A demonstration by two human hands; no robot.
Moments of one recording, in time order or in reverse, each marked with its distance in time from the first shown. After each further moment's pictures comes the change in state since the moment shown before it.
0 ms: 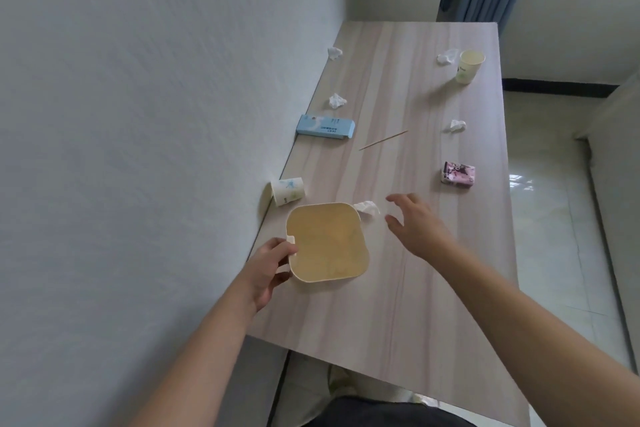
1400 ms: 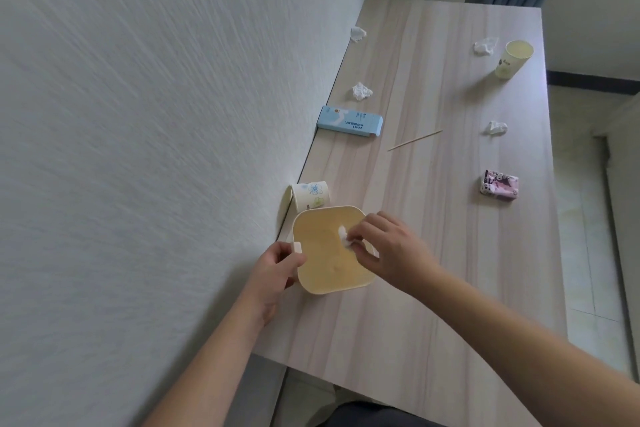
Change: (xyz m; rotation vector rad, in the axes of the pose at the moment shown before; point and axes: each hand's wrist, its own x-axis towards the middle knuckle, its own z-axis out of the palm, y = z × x) left_hand 0.049 0.010 -0.048 0.049 0.038 0.045; right_hand 0.029 -0.093 0.053 0.014 0.208 -0.674
